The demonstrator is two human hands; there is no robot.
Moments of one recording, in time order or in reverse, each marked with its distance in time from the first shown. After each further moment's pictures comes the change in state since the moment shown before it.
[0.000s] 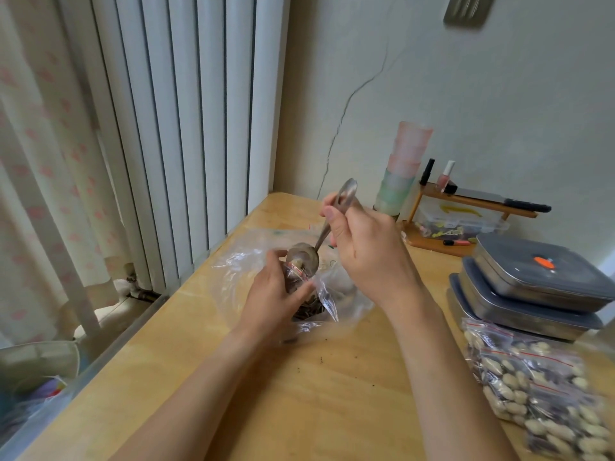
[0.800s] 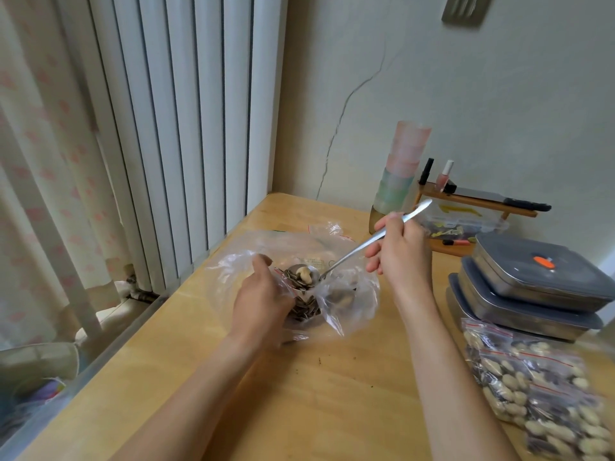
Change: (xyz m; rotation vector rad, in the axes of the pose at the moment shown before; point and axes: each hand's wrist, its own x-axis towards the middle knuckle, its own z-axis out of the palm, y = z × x) left_hand -0.005 0.002 -0.005 0.211 0.067 -0.203; right_hand -0.012 0.051 0.004 0.308 0.246 0.809
